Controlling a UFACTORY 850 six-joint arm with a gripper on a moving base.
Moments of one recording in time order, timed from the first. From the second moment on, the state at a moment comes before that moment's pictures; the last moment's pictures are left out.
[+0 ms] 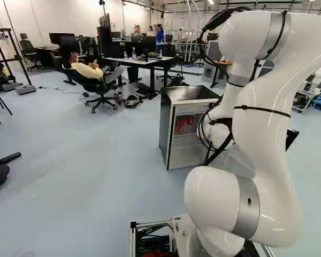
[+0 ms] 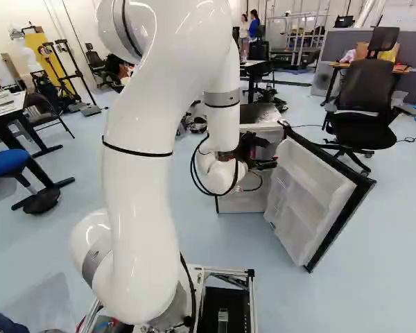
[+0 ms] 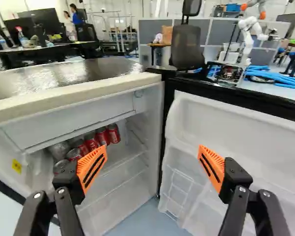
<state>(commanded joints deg) -28.3 -31.5 -32.7 -1.0 73.4 0.0</state>
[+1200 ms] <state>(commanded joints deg) -27.2 -45.2 -41.8 -25.9 71.8 0.0</state>
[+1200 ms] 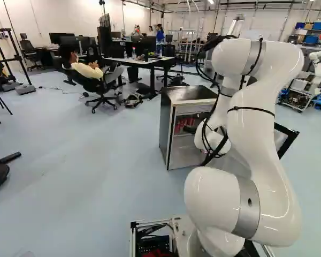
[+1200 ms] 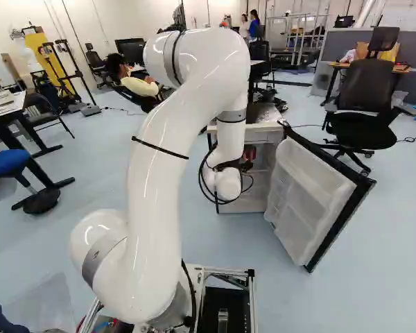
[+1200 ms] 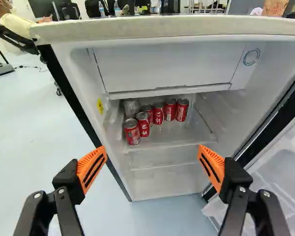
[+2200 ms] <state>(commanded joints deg) -29.6 -58.8 -54.7 -31.3 71.8 0.0</state>
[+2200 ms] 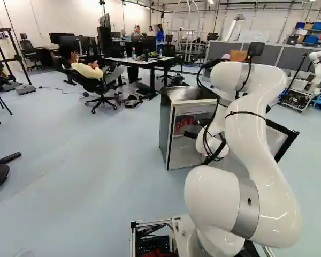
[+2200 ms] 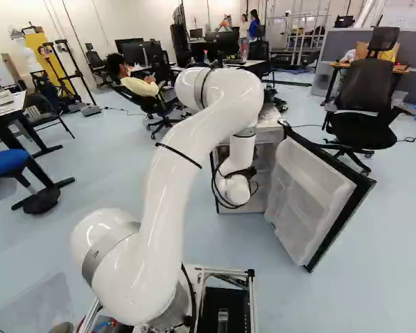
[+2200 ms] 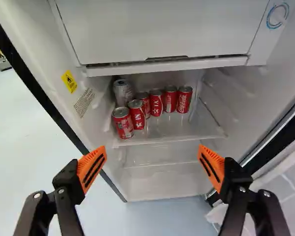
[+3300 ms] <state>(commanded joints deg) -32.3 -73.1 -74.6 -50.6 72.5 0.0</state>
